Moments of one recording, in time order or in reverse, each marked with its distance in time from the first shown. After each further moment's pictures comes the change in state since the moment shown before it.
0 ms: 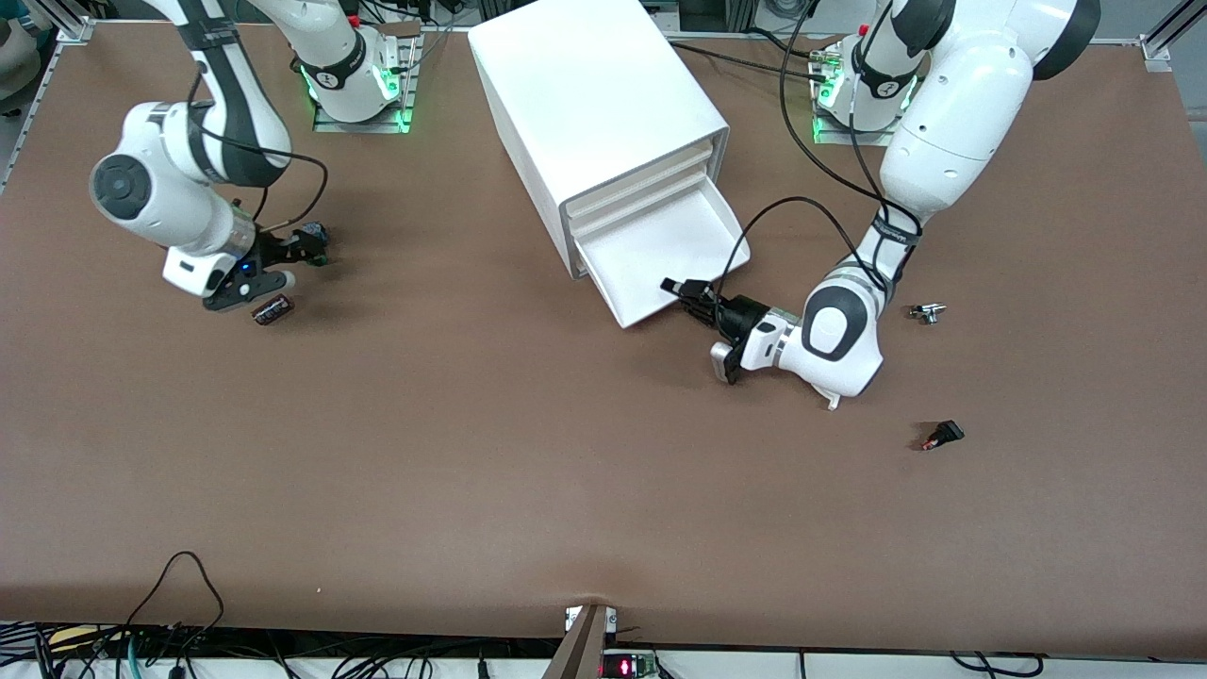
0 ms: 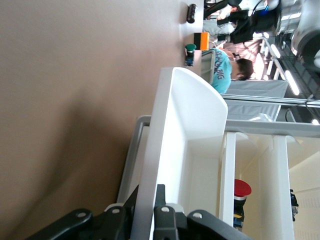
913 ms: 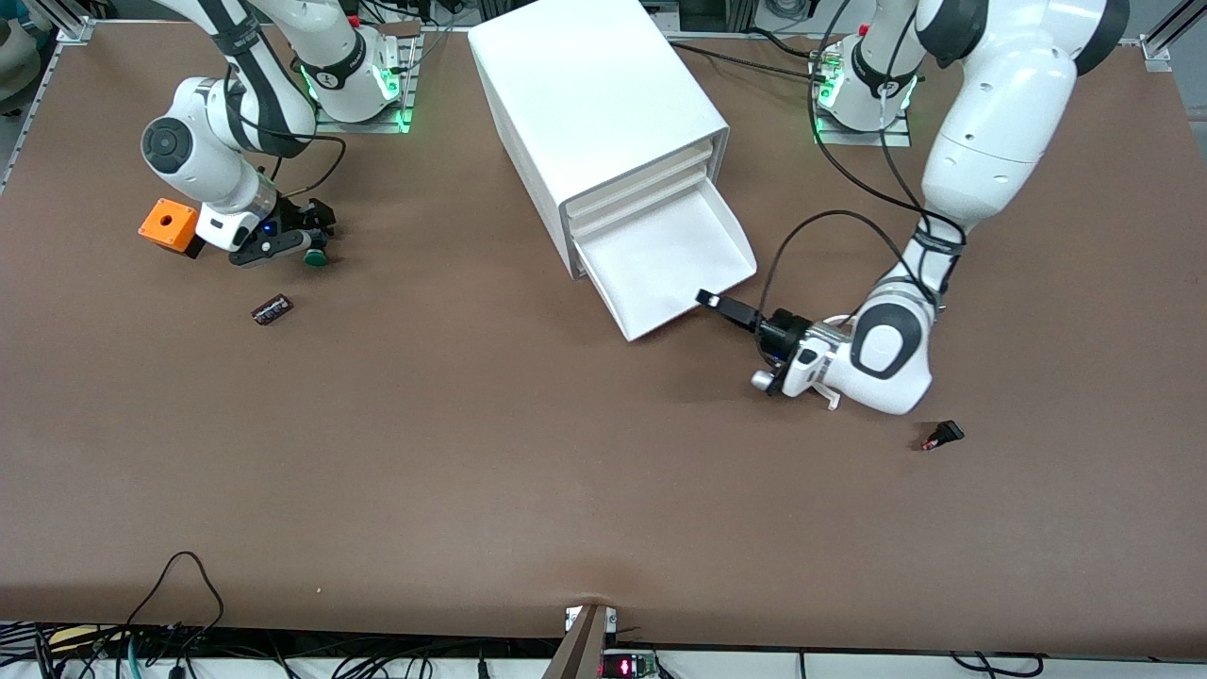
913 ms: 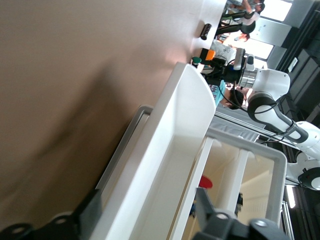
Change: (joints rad) left arm 0.131 -0.006 0.021 0.041 0.077 -0.155 -0.316; right arm -0.001 -0.017 -0.100 -0.279 0.000 0.289 -0.095
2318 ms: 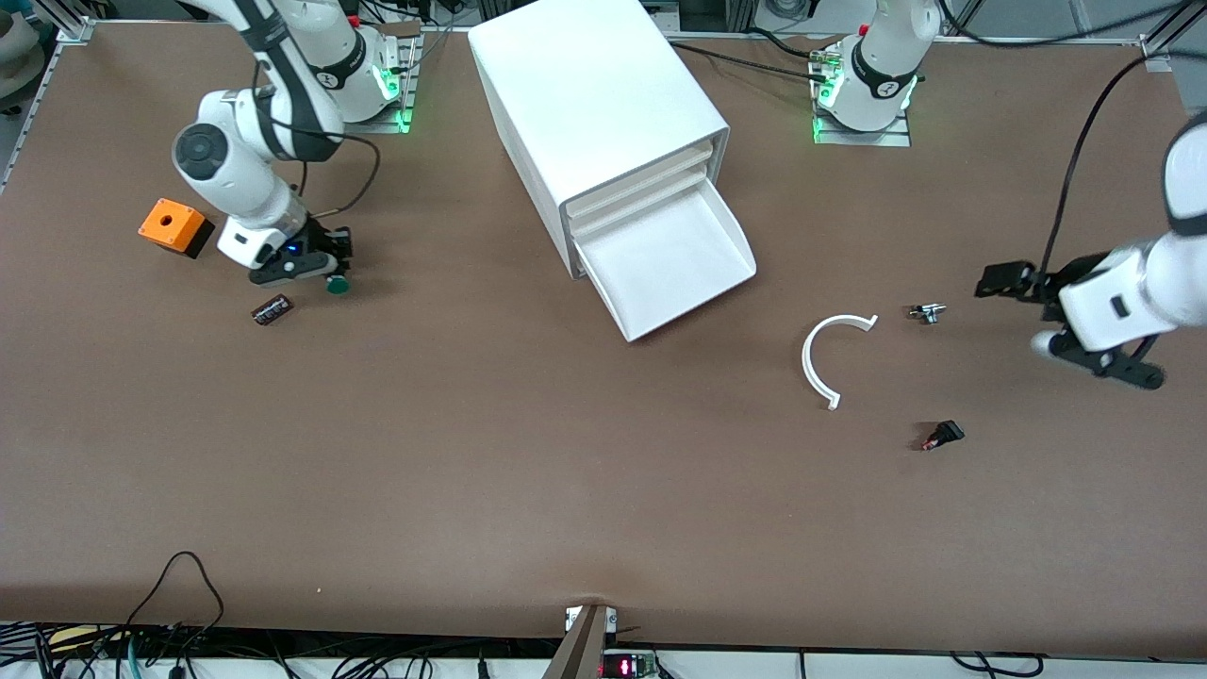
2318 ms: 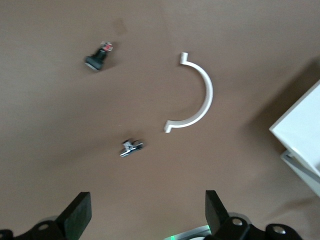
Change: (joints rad) left arm 0.124 -0.558 0.026 0.224 1.079 -0.089 -0.273; right arm 0.006 0.011 0.258 0.170 0.001 -0.054 0.328
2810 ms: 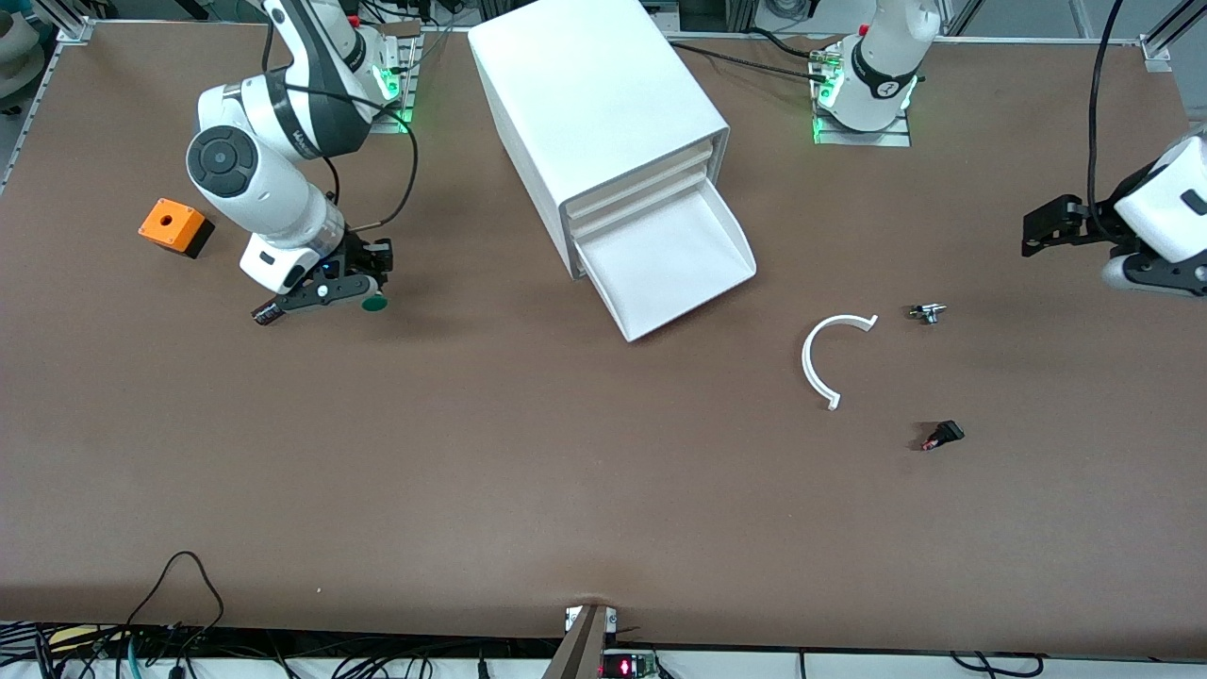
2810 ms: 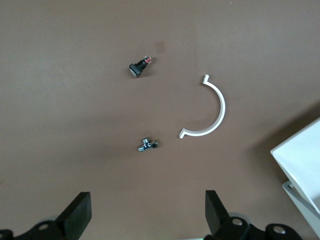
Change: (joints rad) left arm -0.093 -0.167 0.089 -0.053 0.030 0.027 -0.219; right arm 0.061 0.049 0.126 0.490 0.003 -0.502 0.253
